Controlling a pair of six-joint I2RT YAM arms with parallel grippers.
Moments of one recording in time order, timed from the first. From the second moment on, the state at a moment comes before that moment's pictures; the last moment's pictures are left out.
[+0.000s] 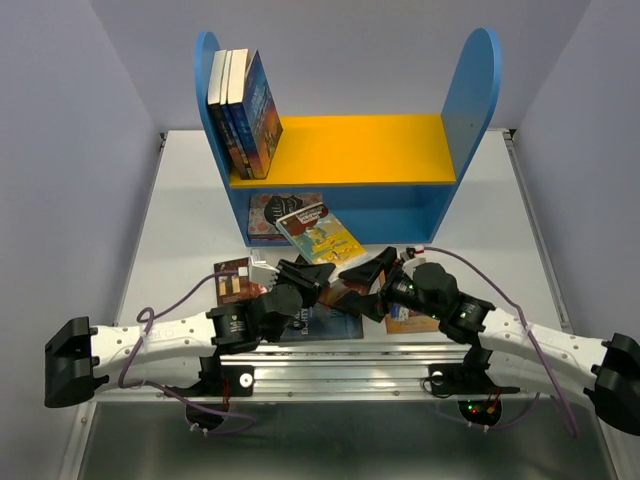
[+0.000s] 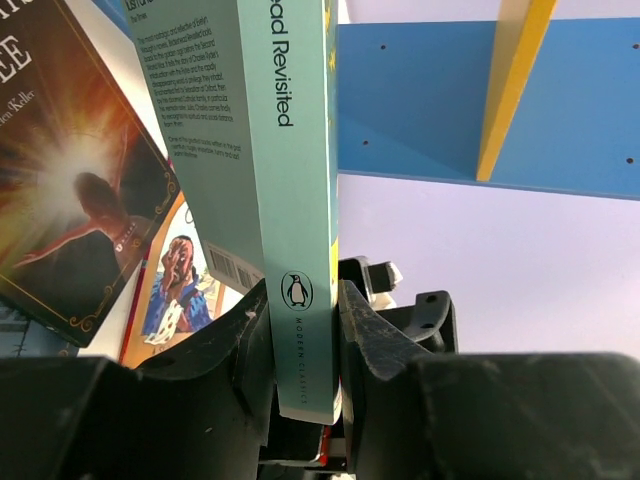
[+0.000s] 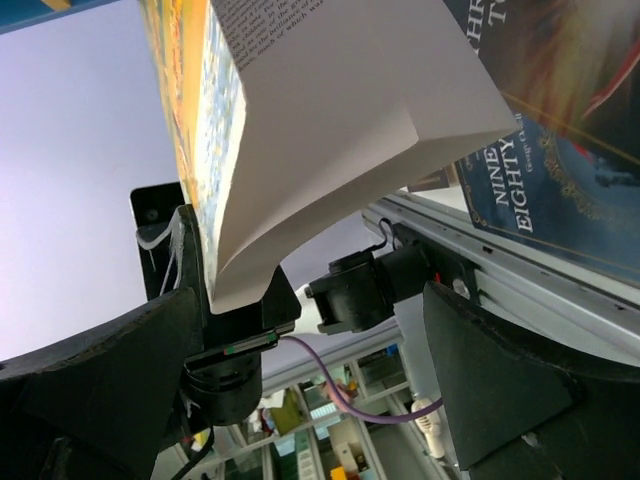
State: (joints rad) left arm -1.26 0.91 0.50 0.05 -0.77 -1.71; right arm 0.91 0.89 0.39 0.22 -0.08 1.68
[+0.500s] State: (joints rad) left arm -1.39 0.96 0.51 0.09 -0.91 -1.68; right arm 0.96 0.98 0.40 0.33 0.12 1.76
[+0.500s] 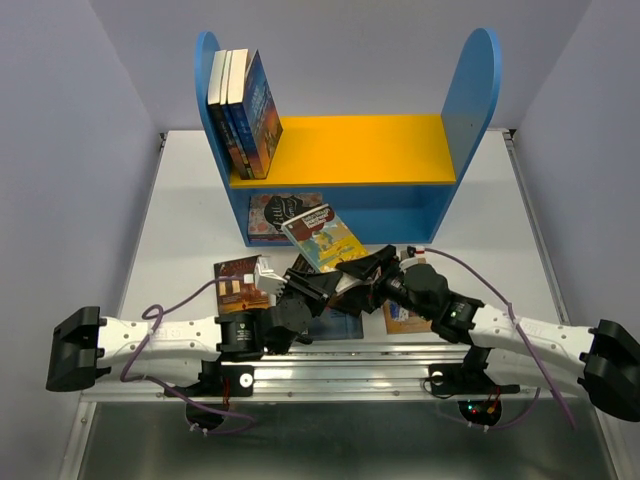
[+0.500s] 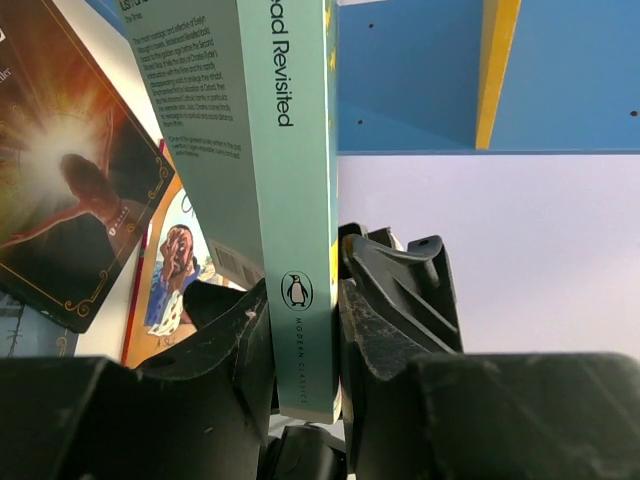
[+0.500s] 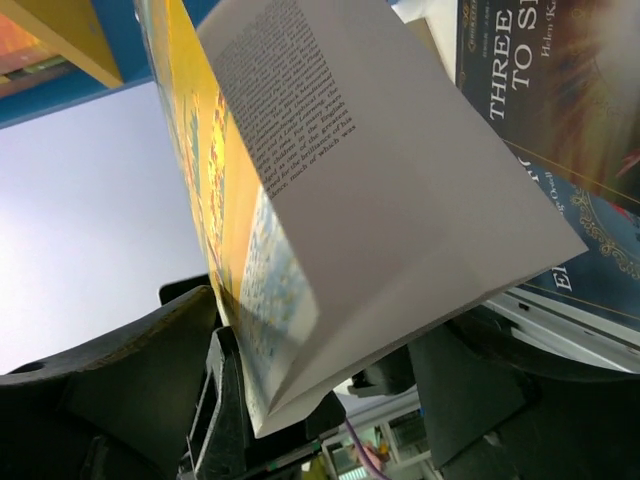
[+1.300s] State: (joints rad) left arm -1.51 1.08 0.60 0.01 -1.17 -1.91; right arm 1.00 0.99 0.45 0.32 0.38 1.70
